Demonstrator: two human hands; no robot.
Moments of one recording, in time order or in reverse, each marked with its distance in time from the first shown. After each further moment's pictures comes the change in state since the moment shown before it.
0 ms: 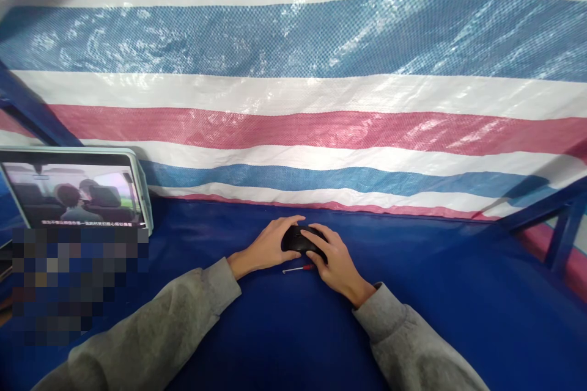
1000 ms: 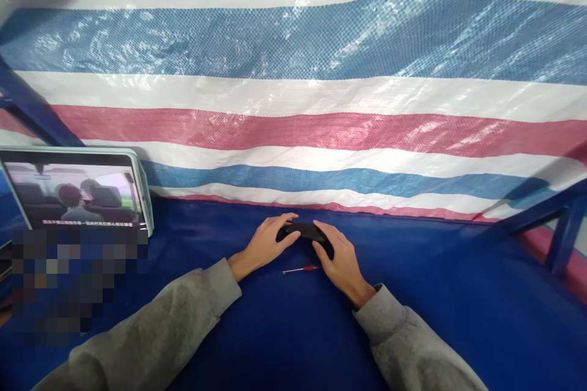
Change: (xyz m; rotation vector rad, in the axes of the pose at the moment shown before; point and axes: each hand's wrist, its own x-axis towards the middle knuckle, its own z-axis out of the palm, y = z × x) left_hand -0.002 0.004 -0.003 0.059 0.169 -0.098; right_hand 0.004 -0.005 -0.005 0.093 0.151 0.160
